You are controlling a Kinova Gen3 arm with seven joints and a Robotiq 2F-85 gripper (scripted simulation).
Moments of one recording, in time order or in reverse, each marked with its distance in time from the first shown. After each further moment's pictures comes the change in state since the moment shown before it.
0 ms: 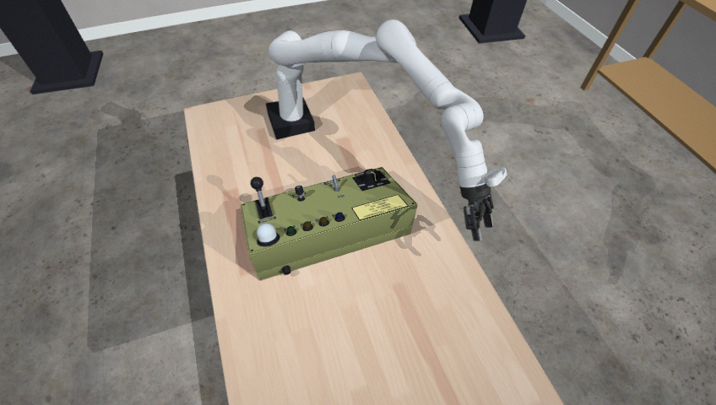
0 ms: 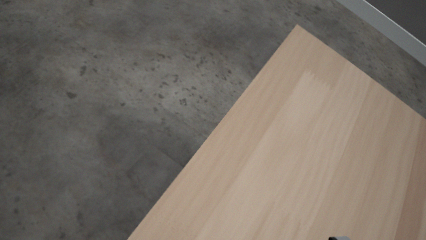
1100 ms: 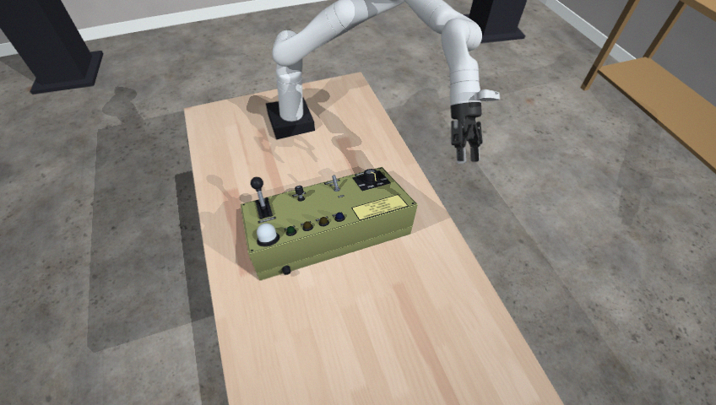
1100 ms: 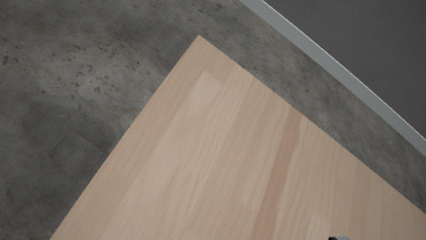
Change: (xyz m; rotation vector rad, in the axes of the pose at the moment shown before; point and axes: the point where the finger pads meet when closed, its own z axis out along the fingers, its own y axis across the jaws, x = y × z) arm -0.003 0.001 -0.202 -0.245 -0.040 -0.005
